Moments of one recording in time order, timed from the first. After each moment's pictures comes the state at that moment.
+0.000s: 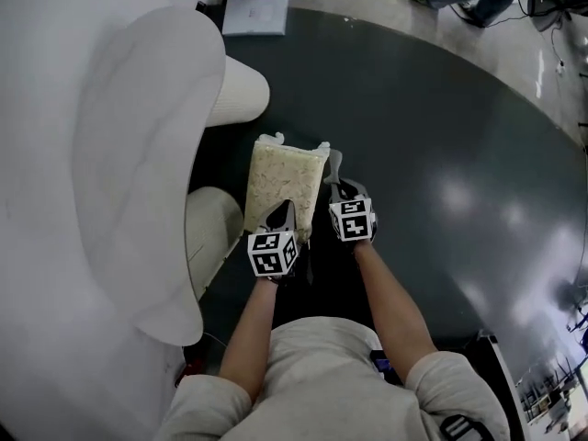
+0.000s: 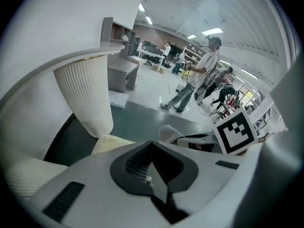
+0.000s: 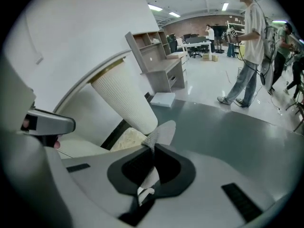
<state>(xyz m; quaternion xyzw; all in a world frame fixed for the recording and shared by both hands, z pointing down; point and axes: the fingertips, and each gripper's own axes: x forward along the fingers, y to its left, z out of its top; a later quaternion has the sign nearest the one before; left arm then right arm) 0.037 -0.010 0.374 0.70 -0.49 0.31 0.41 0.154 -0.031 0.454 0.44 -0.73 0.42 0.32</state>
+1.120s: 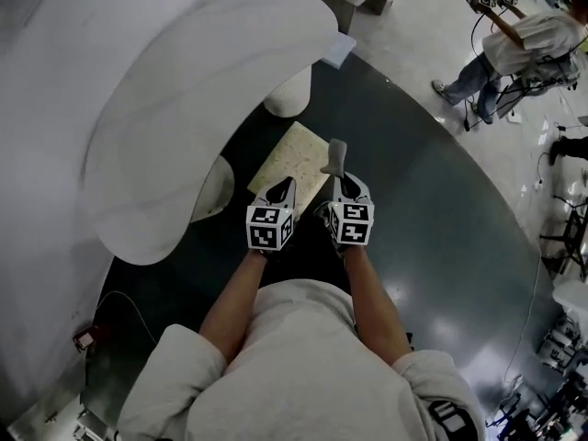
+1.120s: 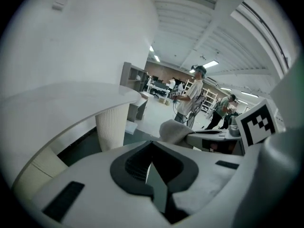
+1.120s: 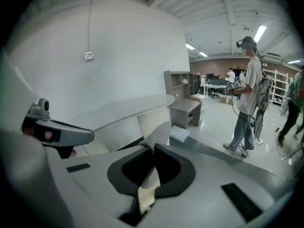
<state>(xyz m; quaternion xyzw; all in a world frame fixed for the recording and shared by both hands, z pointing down) -0.033 0.101 0.207 0.72 -0.60 0.15 0.32 0.077 0.049 0.226 0.43 -0.84 0.21 0.25</state>
